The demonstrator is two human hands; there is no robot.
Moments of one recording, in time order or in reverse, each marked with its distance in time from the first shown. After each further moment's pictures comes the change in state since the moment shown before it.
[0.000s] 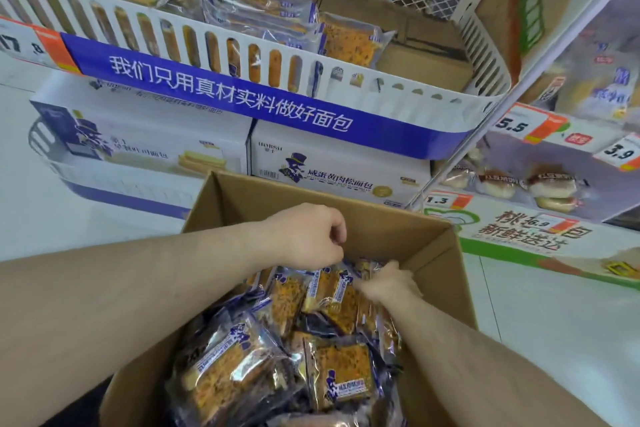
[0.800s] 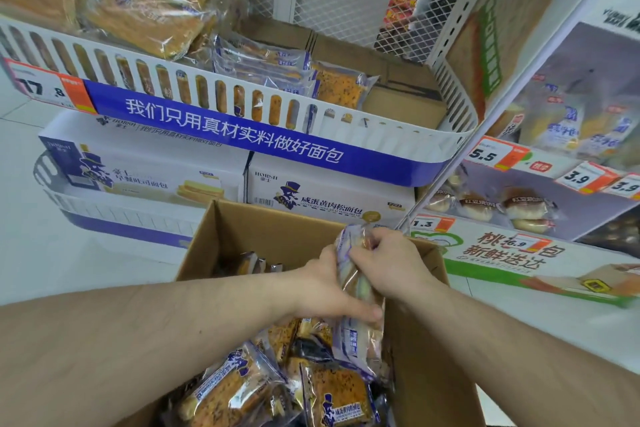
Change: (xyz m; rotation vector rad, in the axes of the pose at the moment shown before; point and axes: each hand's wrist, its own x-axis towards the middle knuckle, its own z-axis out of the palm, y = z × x) left_hand -0.015 0.013 0.033 -0.604 -0.151 -0.137; right_hand -0.126 -0.020 -0.104 0.396 0.147 -0.618
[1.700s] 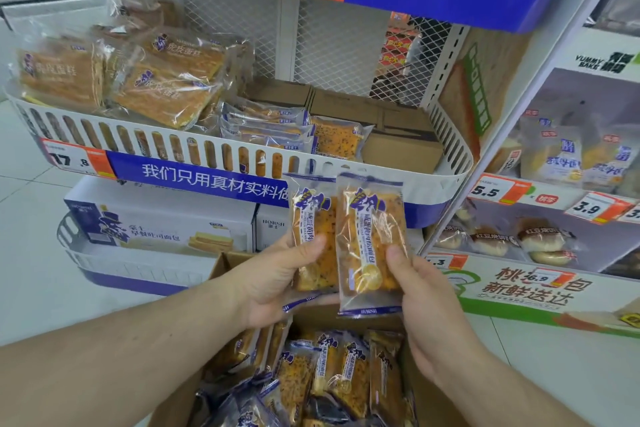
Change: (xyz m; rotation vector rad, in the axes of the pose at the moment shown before) left_hand -0.028 0.024 -0.068 -0.811 -0.090 0.325; right_hand -0.035 -0.027 -0.024 0.917 -0.007 0.086
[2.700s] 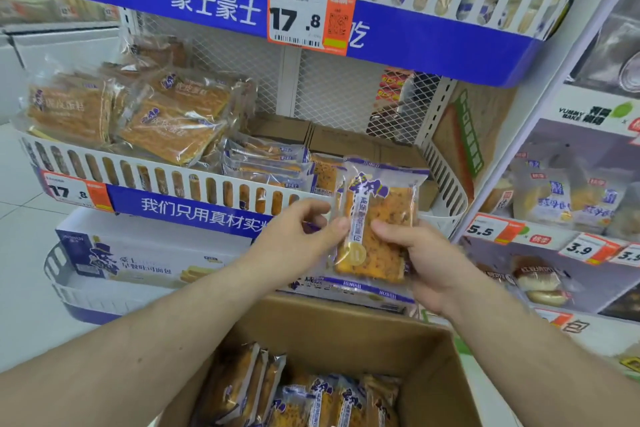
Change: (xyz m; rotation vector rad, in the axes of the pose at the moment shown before) left_hand 0.024 0.064 0.021 0.935 0.396 0.402; right_hand 0.052 -0.085 0.002 -0.006 -0.184 -0.045
